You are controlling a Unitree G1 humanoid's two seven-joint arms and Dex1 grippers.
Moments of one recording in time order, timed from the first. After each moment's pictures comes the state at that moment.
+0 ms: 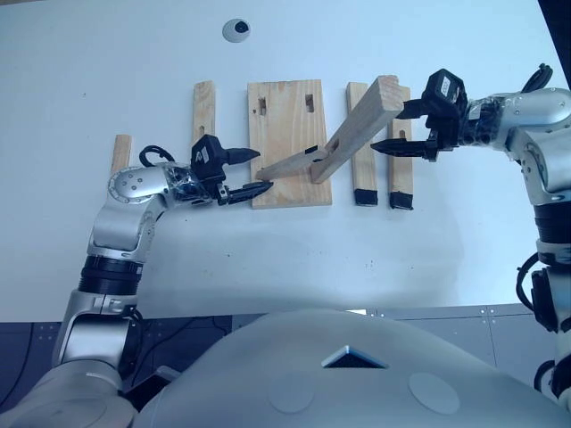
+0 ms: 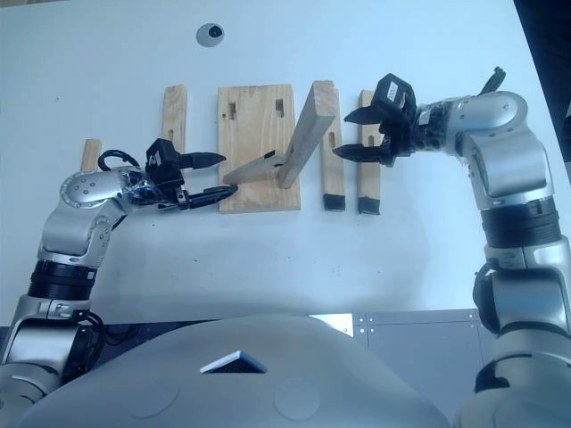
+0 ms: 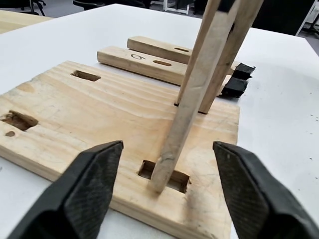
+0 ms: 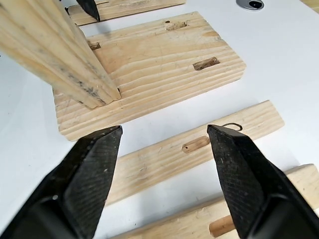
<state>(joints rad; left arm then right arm) -0.07 0.56 -0.15 0.04 -0.33 0.19 -1.05 -0.43 -0.75 0.23 0.05 0.28 0.48 1.12</state>
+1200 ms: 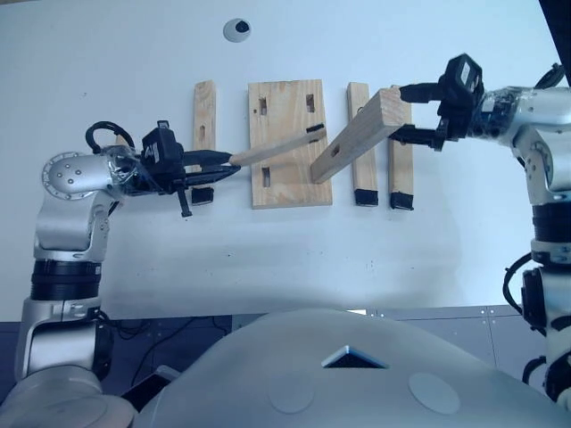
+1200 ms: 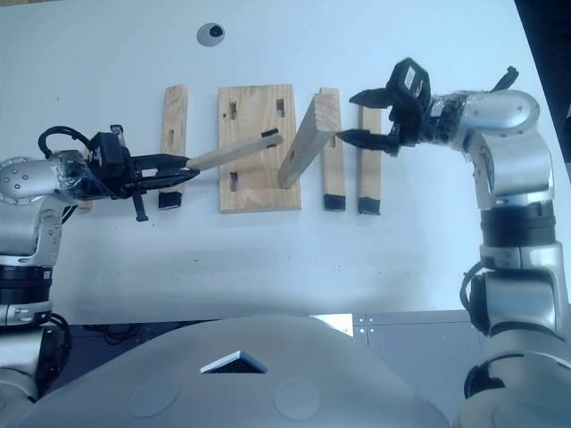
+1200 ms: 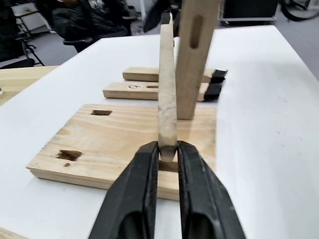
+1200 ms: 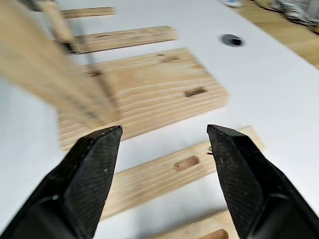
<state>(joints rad) -0.03 0.74 -0.01 -0.05 -0.39 0.04 -1.29 -0.37 -0.73 0.12 0.04 0.31 0.35 1.21</state>
